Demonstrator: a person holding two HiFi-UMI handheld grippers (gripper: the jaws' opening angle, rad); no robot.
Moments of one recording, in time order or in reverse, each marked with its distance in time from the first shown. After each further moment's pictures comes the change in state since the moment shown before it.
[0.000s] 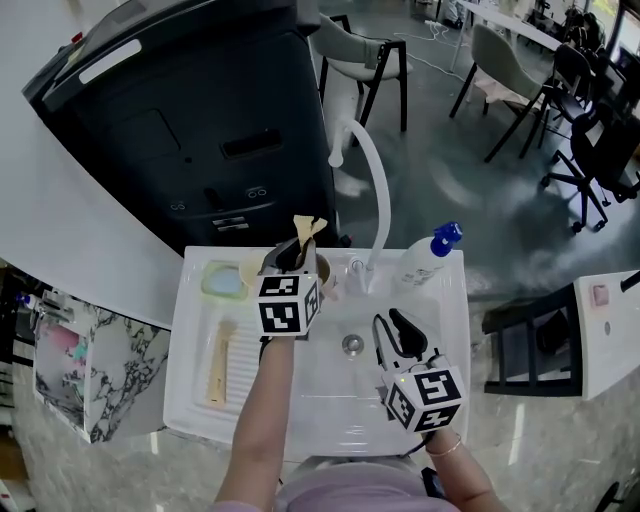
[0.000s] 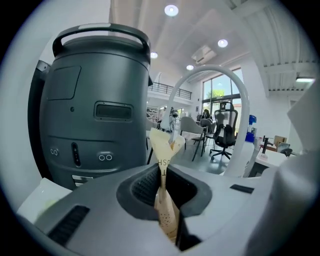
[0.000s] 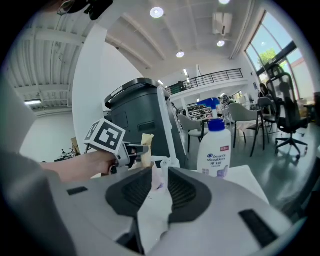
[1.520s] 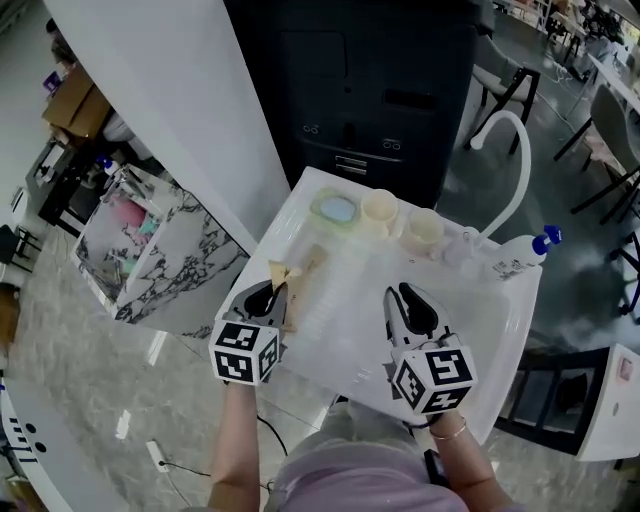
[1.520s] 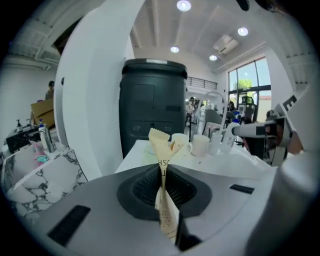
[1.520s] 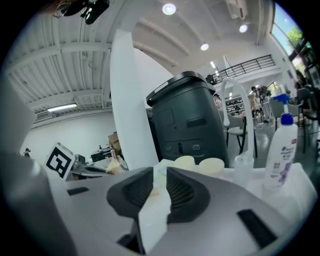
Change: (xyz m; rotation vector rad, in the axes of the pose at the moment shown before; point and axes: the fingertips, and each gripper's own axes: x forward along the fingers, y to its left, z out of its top) left arm -0.311 0.112 -0.121 -0.084 0.103 0.309; right arm -0.004 0.176 -0.014 -0.099 0.015 0.369
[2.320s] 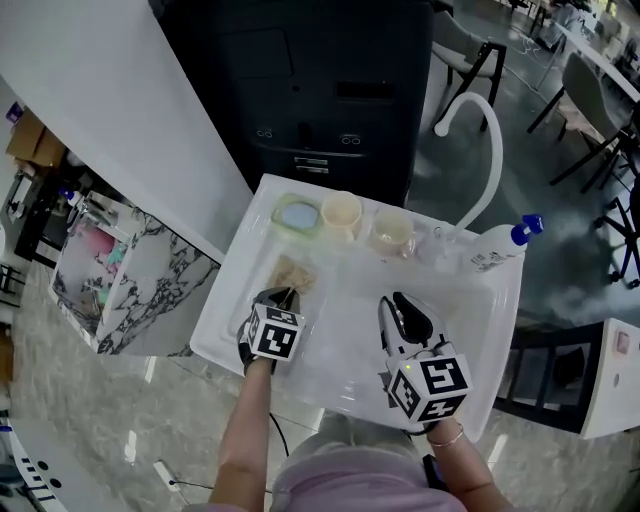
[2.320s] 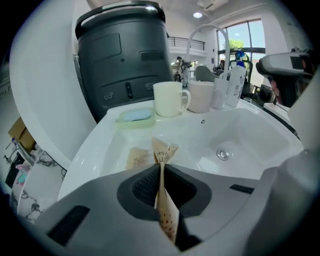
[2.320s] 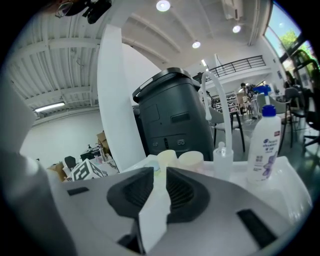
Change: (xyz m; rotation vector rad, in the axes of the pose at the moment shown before) left arm 0.126 -0.035 -0.086 0.245 0.390 -0.045; right arm -0.007 -0.051 -0.017 0.051 0.041 -0.106
